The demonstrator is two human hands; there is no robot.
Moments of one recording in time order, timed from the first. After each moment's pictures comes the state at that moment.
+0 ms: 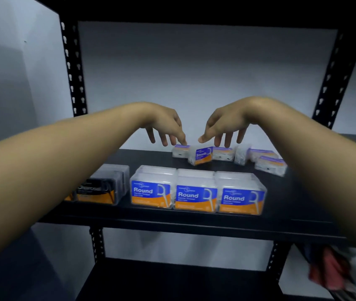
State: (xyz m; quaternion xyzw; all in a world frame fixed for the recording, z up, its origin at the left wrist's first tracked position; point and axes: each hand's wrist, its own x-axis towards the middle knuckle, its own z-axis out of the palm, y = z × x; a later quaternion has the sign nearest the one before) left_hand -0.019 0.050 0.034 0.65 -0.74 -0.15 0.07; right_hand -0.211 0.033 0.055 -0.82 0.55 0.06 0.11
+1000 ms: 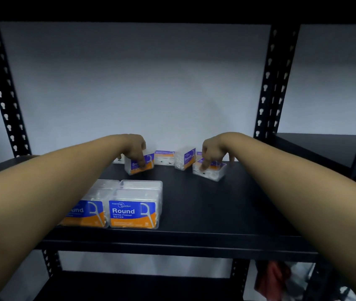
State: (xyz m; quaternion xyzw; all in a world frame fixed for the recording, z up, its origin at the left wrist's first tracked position) left_hand -0.142 -0.049 -0.026 0.76 -0.65 -0.03 -0.01; right_hand -0.391 -0.068 -0.013 -0.79 0.60 0.09 0.05
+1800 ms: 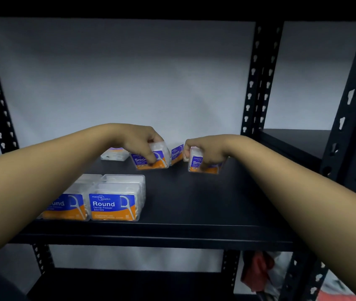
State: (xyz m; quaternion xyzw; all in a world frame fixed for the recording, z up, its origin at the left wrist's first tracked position) left_hand -0.197 0.001 -0.003 0.57 -0.80 -0.15 0.07; right_hand -0.433 -0.037 -0.019 -0.86 0.50 0.02 0.05
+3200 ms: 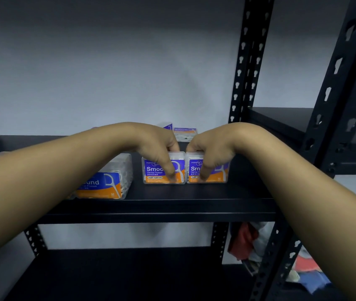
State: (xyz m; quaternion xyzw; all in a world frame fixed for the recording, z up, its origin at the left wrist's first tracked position) left_hand -0.278 0.047 -0.032 0.56 -0.81 -0.19 -0.03; right_hand -0.448 0.045 -0.024 -0.86 0.49 0.13 0.09
